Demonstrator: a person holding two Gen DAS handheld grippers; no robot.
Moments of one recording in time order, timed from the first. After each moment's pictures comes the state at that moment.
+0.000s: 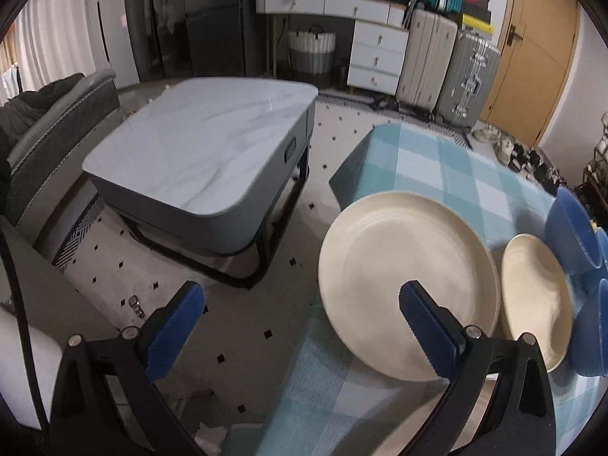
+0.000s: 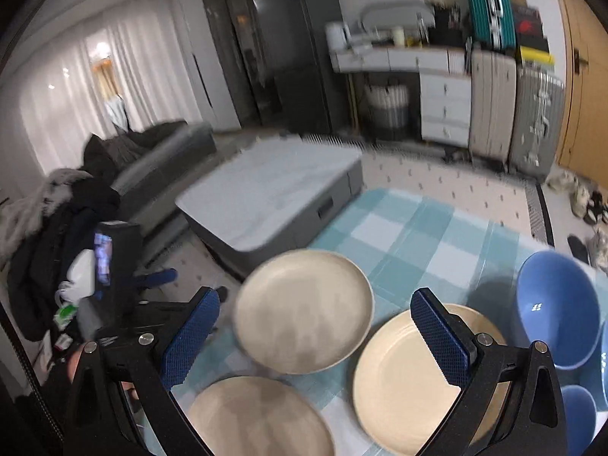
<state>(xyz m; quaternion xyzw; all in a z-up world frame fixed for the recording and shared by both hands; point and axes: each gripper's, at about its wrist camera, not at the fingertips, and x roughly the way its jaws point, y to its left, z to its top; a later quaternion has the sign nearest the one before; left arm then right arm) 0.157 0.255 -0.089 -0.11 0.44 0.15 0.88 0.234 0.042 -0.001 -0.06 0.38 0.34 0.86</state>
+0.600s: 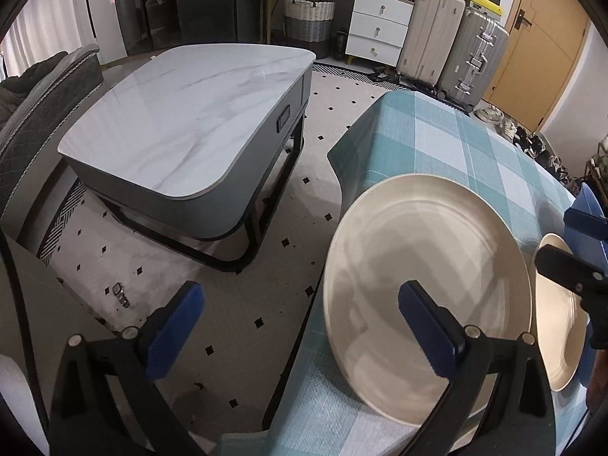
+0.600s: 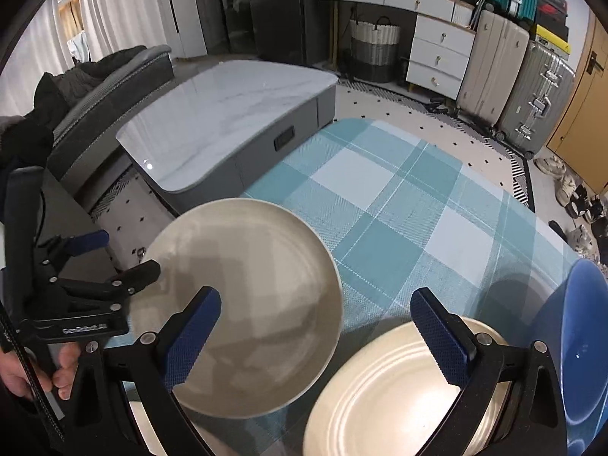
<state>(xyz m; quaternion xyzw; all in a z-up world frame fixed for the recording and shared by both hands) 0.205 0.272 -0.129 -0.13 0.48 0.13 0.86 0.318 0.092 -0.118 -0.16 0.47 0.29 0.82</state>
